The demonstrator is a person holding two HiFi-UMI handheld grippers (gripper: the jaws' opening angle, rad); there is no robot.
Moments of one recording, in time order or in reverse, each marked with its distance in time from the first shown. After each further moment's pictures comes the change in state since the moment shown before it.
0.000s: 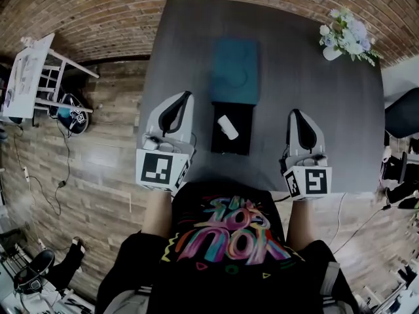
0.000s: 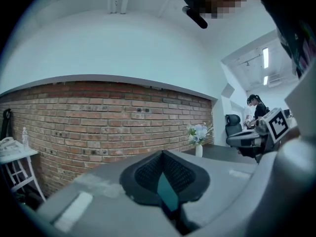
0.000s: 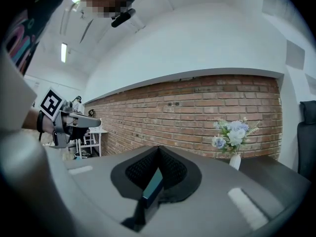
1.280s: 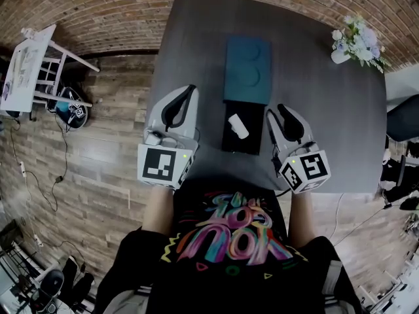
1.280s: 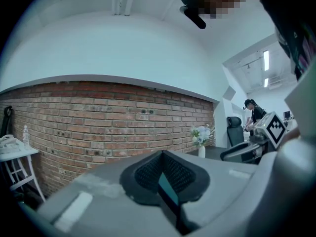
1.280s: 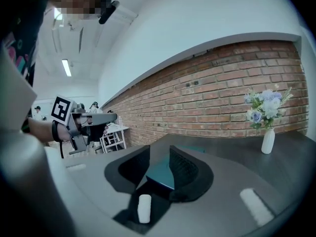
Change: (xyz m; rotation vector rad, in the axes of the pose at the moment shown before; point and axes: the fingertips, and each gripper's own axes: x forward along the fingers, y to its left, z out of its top) left arm -0.009 0.031 -0.002 -0.024 -0.024 0.006; right arm 0.042 0.074 -0.032 0.140 0.158 0.240
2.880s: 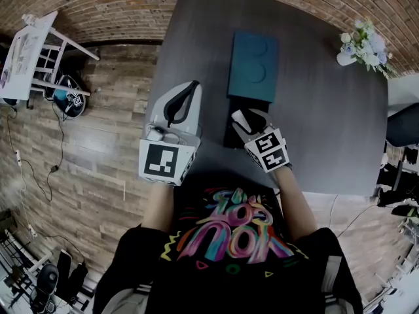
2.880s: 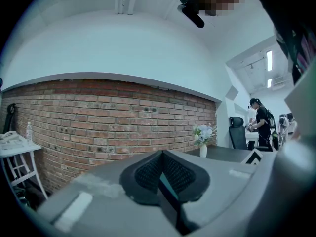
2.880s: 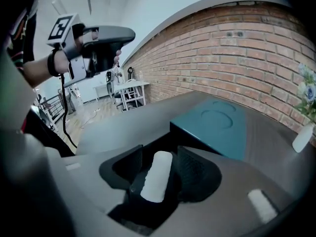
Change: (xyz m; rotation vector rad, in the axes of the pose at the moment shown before) left arm -0.007 0.008 -0.013 -0.051 0.025 0.033; right arm 0.068 0.052 -0.159 -0.204 0.503 0.214
